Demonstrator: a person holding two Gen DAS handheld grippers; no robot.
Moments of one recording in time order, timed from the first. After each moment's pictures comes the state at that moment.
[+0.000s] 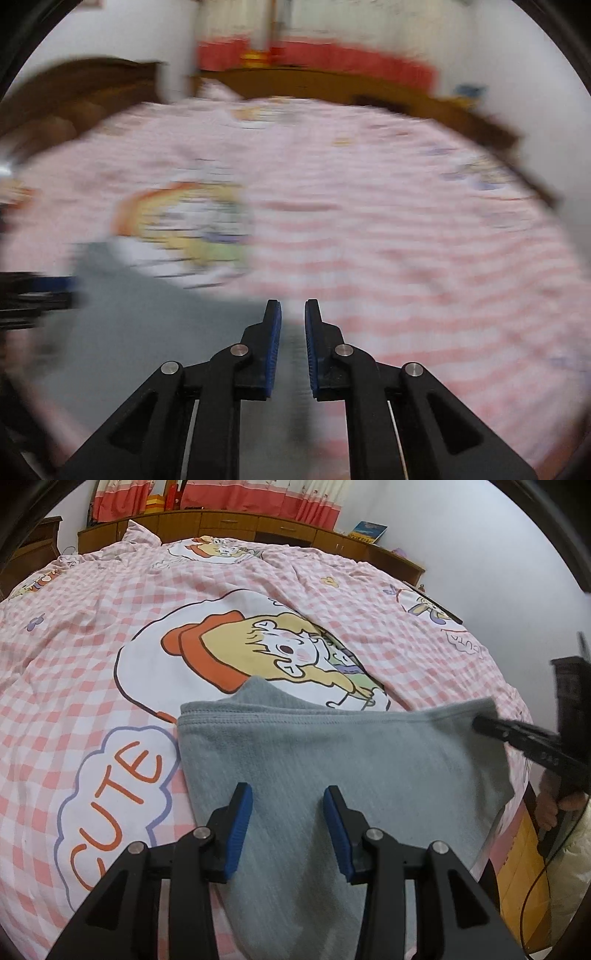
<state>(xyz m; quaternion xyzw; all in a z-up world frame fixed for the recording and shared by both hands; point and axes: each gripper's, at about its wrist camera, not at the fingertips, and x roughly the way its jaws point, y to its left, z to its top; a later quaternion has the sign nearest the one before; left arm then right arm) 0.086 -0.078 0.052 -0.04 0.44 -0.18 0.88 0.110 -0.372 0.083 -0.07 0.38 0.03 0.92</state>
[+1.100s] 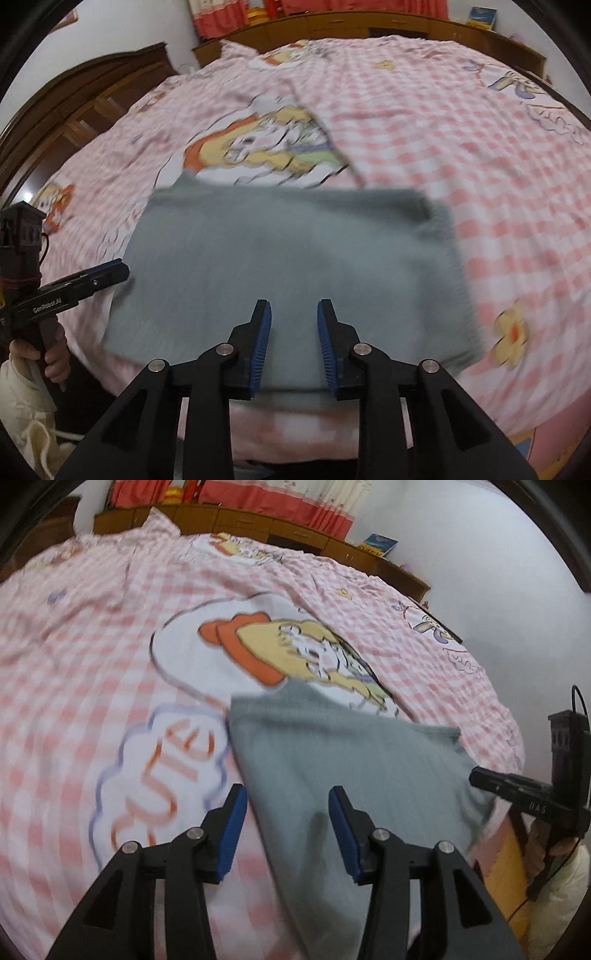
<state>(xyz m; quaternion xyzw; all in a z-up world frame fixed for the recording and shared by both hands) 0.065 -0.029 0.052 -0.10 0.44 -0.18 0.87 0.050 -0.310 0.050 0.05 0.49 0.15 0.86</state>
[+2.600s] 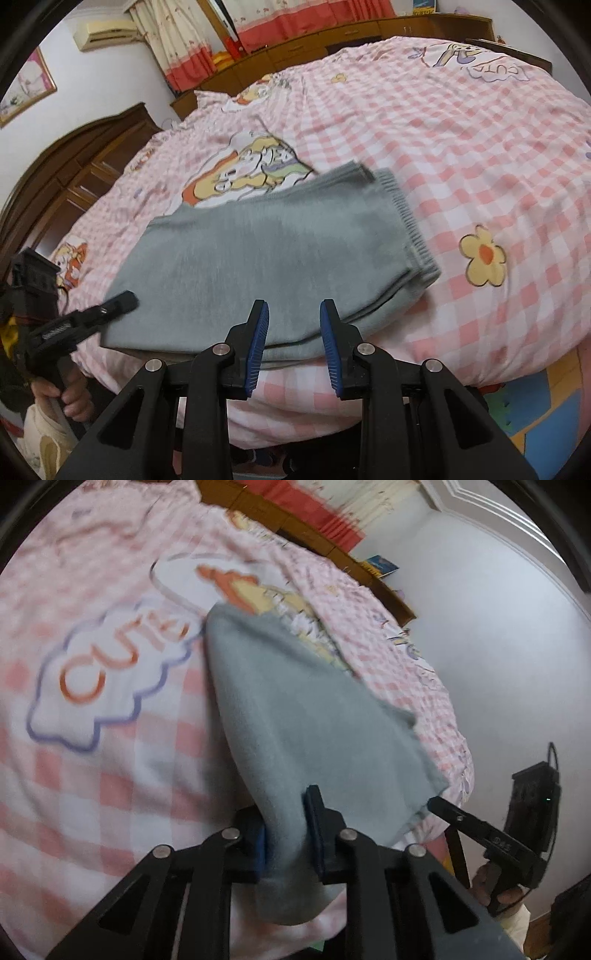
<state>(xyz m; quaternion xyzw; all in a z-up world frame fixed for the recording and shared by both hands) 0.014 -0.031 0.031 -0.22 0.44 -0.23 0.84 -0.003 -0.360 0.058 0.18 0.42 0.12 0.88</state>
